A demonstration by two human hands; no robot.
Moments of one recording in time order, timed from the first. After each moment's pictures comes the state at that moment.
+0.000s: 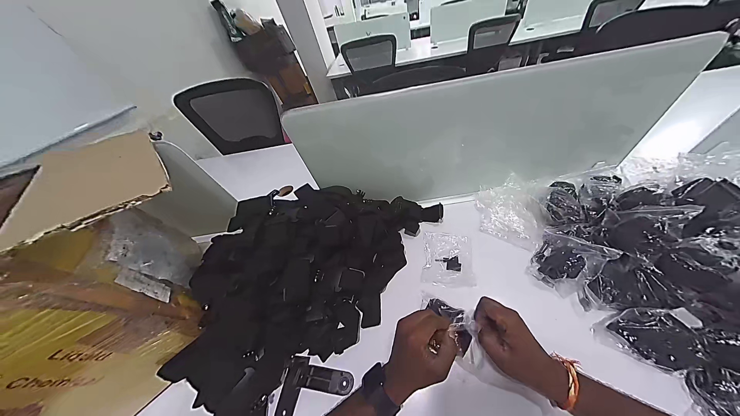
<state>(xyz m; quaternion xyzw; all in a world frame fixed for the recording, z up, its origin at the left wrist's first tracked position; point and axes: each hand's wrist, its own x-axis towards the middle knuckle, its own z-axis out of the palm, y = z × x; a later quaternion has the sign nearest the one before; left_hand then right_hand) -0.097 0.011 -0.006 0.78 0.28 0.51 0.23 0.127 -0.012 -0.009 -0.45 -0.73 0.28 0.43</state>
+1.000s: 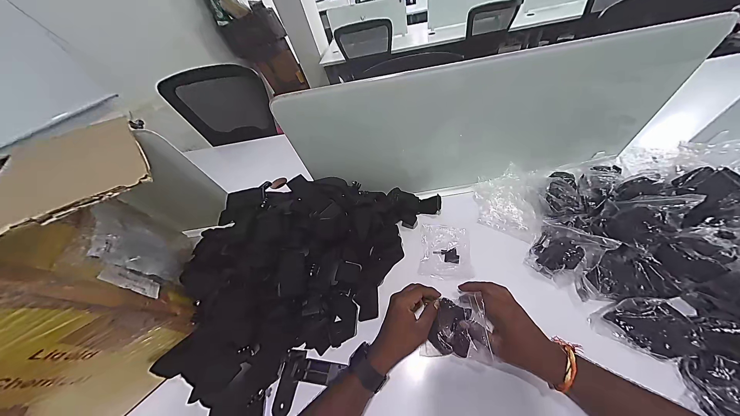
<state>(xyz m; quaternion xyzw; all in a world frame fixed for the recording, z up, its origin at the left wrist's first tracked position) -0.111 0.040 -0.006 0.74 0.35 0.42 0.39 0.134 -0.007 -0.005 -0.48 -0.79 0.16 0.34</state>
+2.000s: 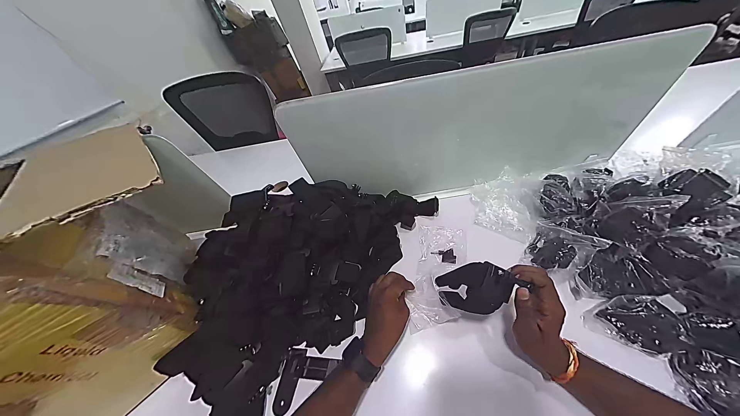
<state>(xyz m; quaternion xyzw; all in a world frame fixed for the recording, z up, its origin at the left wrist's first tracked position) -0.128 0.051 -0.008 0.78 0.50 0.36 0.14 0.142 -0.002 0.010 -0.39 -0.66 0.07 0.64</state>
